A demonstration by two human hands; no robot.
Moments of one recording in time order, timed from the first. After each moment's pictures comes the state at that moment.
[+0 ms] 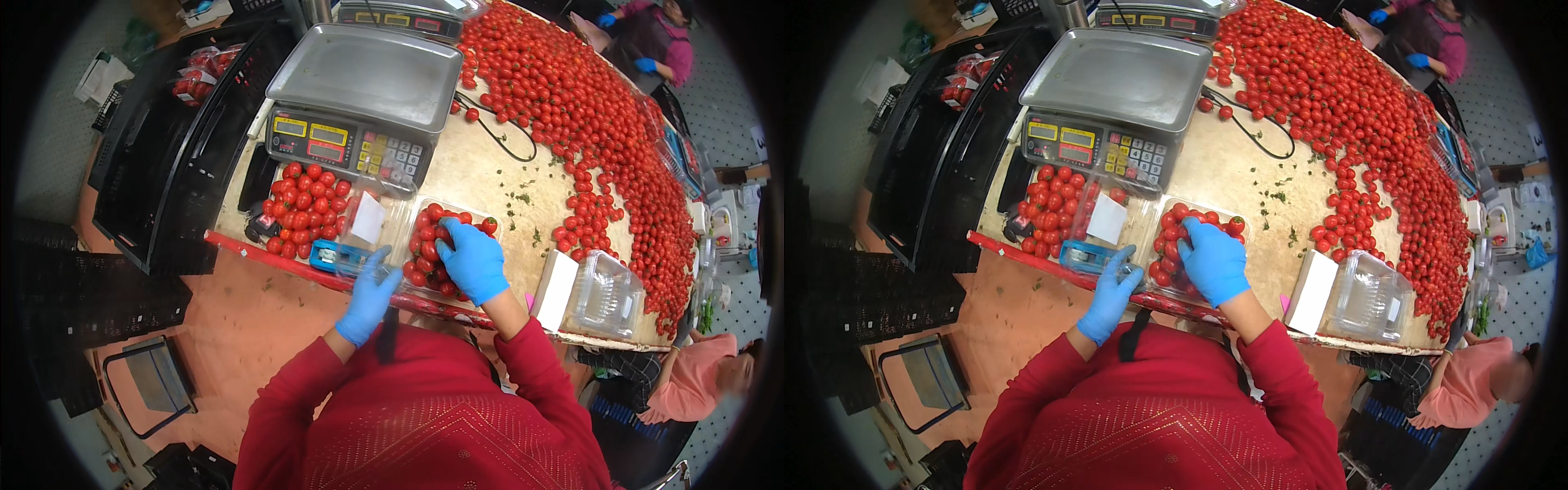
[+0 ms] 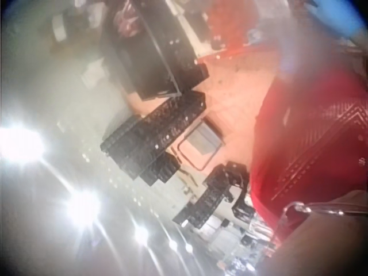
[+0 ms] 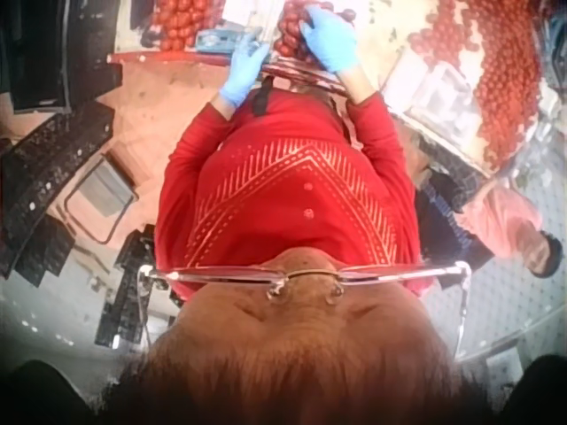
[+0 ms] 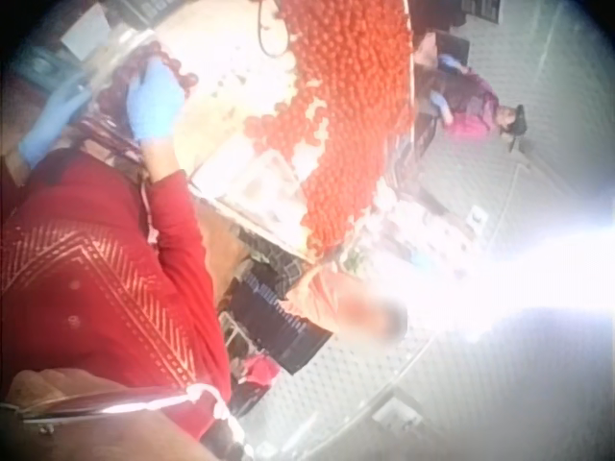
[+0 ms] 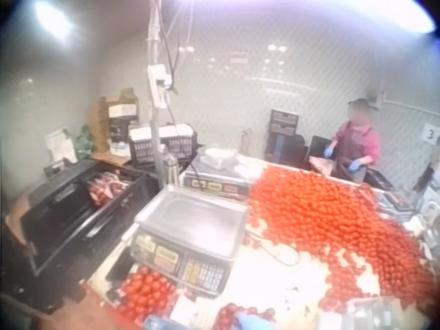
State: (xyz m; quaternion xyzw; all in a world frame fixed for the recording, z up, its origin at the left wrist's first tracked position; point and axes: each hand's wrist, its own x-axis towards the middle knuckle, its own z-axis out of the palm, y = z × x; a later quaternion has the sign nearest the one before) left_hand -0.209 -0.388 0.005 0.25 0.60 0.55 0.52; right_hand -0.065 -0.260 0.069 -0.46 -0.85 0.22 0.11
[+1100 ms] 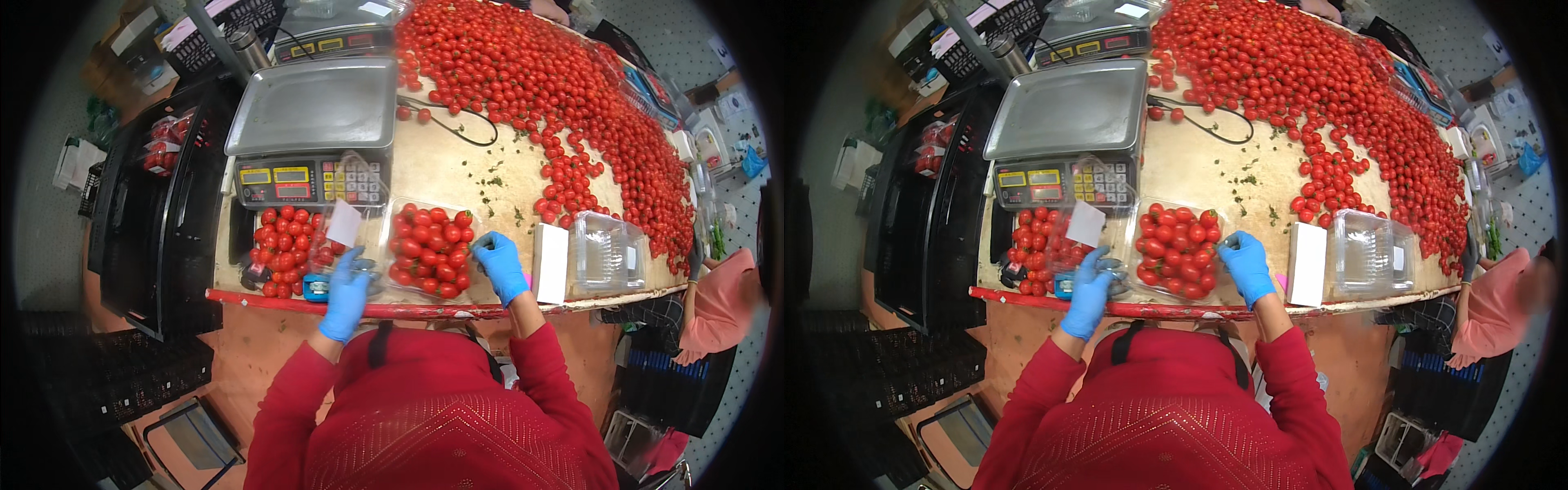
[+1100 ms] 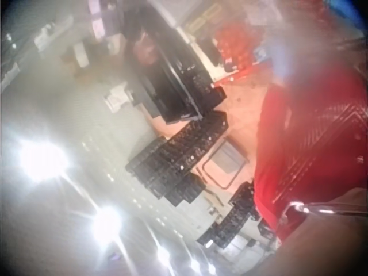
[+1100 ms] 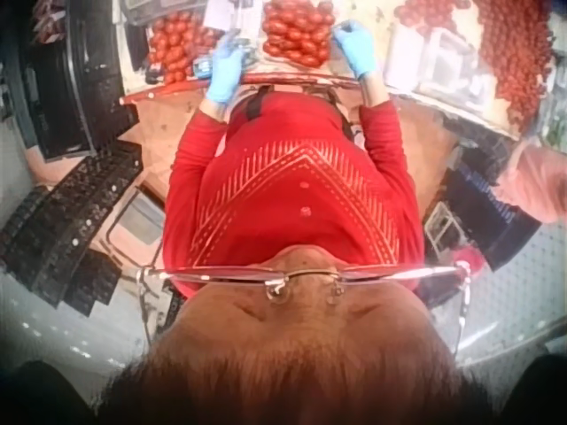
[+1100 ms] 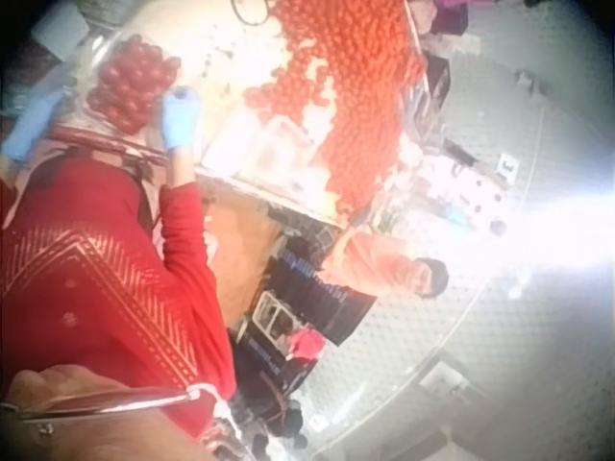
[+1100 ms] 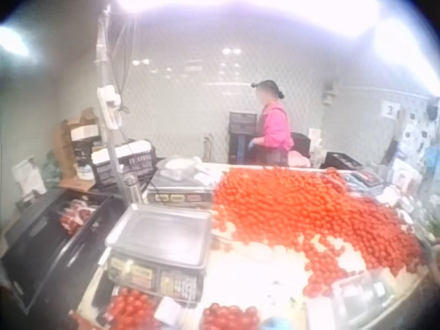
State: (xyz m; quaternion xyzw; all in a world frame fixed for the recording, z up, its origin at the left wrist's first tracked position) left_hand -0.238 -0.359 0.025 0.21 0.57 0.56 0.57; right_hand 0.022 -0.248 -0.006 -0.63 -0.45 0.56 0.30
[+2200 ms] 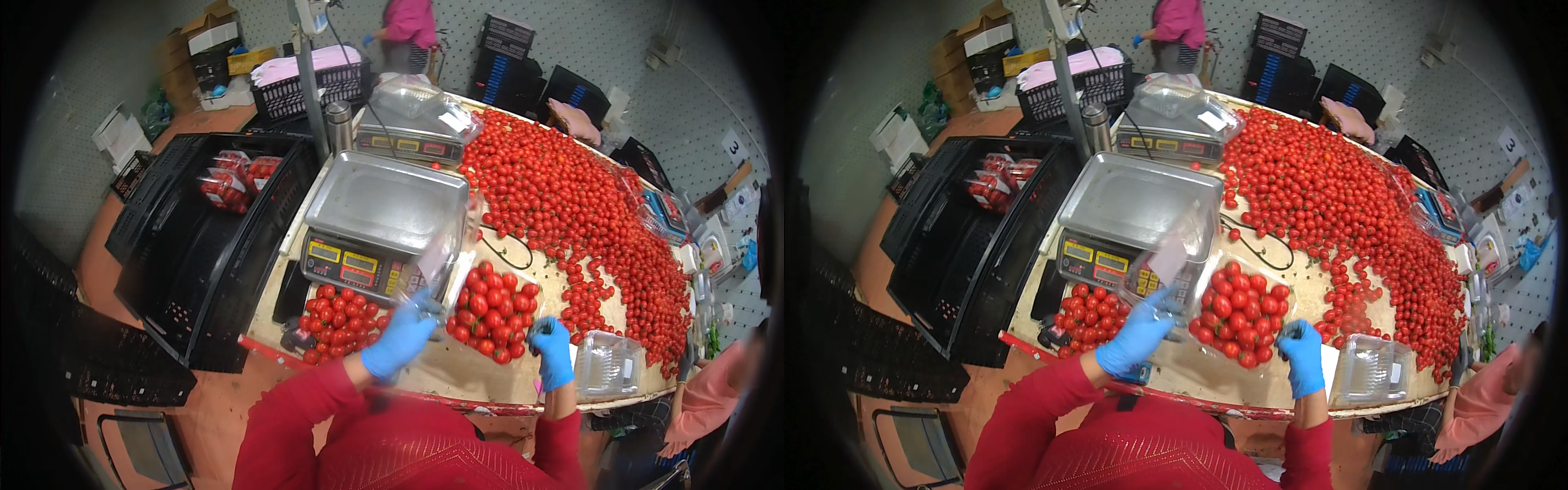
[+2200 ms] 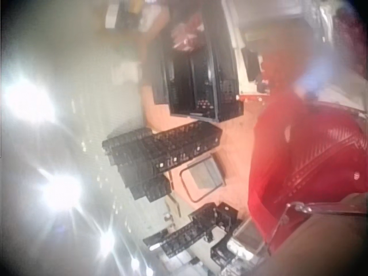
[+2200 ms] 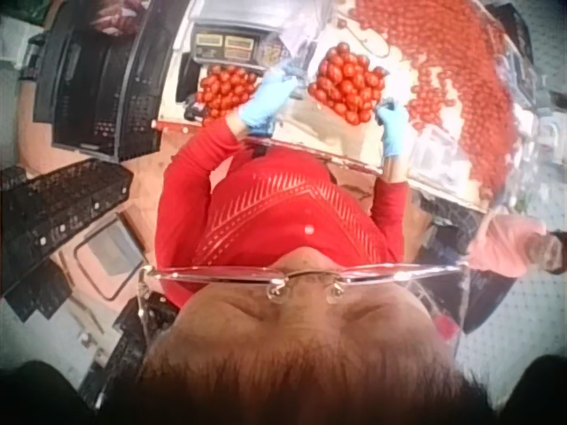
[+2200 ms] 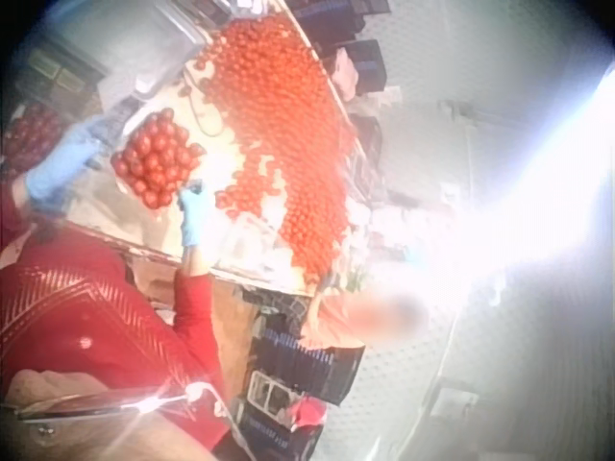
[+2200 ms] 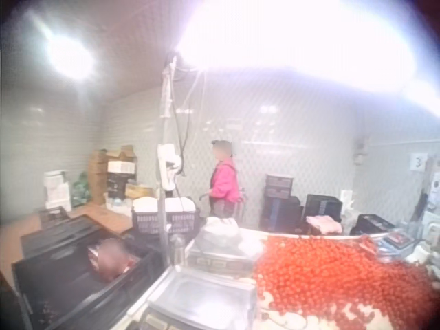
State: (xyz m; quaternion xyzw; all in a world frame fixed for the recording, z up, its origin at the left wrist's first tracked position) left_hand -0.275 -0.281 0.109 0.33 0.47 0.52 0.63; right_hand 0.019 -0.219 0.101 -0.58 -0.49 0.54 0.38
